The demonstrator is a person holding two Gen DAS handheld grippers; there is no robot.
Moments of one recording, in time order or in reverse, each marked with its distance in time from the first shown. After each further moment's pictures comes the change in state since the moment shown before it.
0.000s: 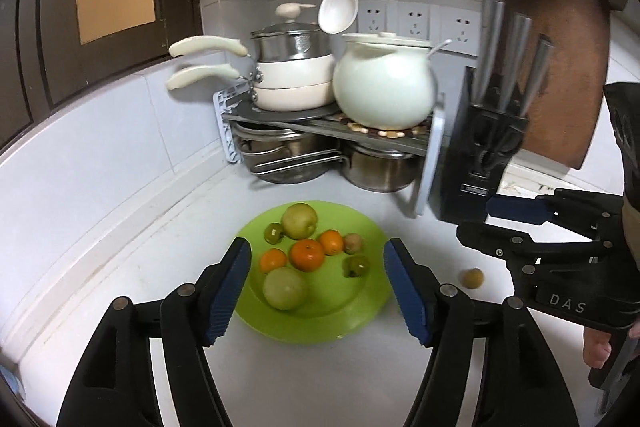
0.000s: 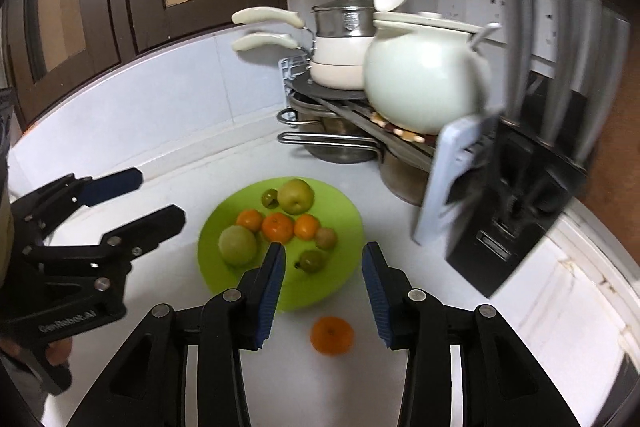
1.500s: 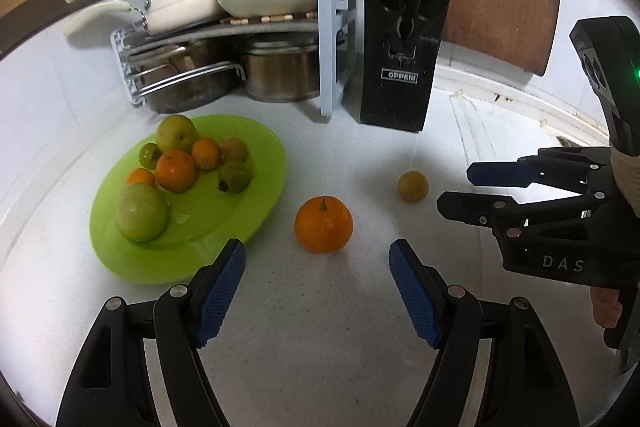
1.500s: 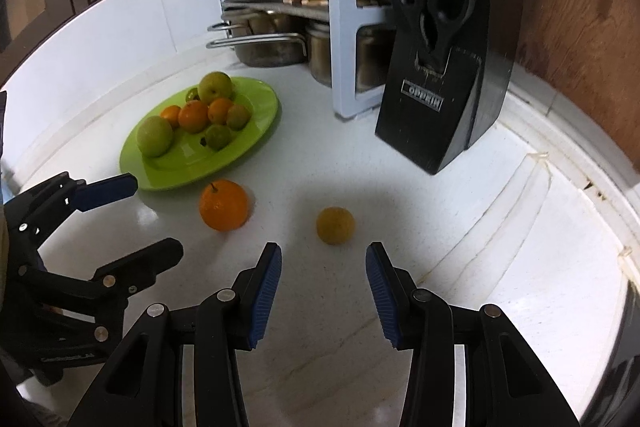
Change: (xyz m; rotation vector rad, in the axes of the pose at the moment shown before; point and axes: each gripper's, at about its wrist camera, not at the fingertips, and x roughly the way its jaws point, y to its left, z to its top) left arm 0.075 -0.089 -0.075 0.108 0.164 -0.164; right arm 0.031 -0.076 -0.088 0.061 0.188 -0.054
